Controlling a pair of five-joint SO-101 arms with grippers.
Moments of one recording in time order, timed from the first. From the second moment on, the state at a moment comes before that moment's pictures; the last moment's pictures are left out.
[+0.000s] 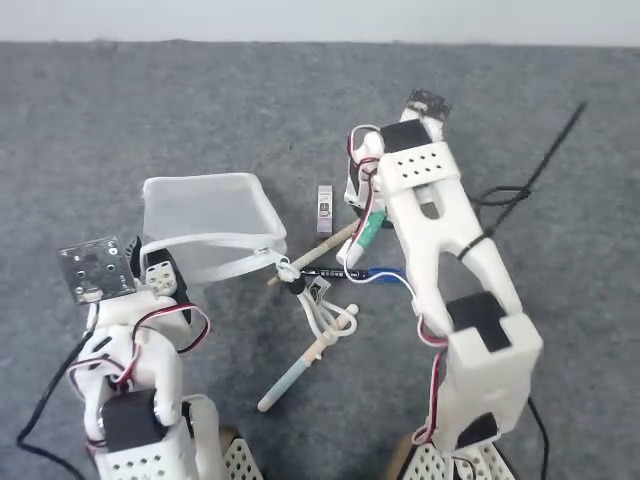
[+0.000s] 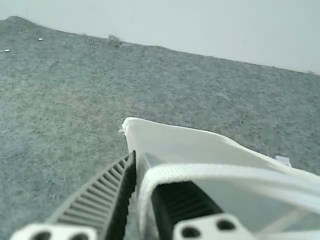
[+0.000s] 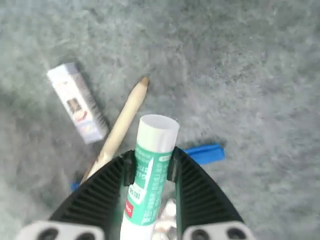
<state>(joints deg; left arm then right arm) -18.4 -96.0 75.4 60.0 8.2 -20.7 16.7 -14.2 87.5 -39.7</state>
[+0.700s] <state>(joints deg) -11.5 -75.6 46.7 65.1 6.4 -19.4 10.2 -14.3 92.4 -35.2</state>
